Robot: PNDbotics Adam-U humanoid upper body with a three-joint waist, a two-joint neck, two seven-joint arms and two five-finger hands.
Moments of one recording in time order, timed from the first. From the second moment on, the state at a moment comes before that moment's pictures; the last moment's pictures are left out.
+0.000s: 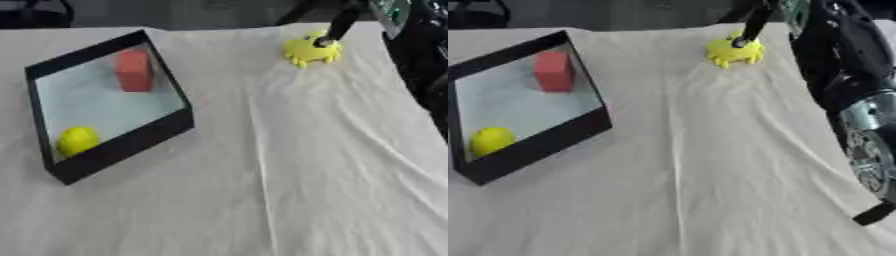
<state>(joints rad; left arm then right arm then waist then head) -0.10 0.20 0.25 -1.88 0.00 0.03 0.09 -1.37 -0.39 -0.02 -0.48 1.20 -0.09 0.65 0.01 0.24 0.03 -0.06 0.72</state>
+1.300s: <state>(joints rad) -0.12 0.20 0.25 -1.88 0.00 0.03 0.09 -1.39 -0.39 -0.03 -0.45 1.35 -0.02 0.62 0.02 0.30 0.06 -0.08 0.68</state>
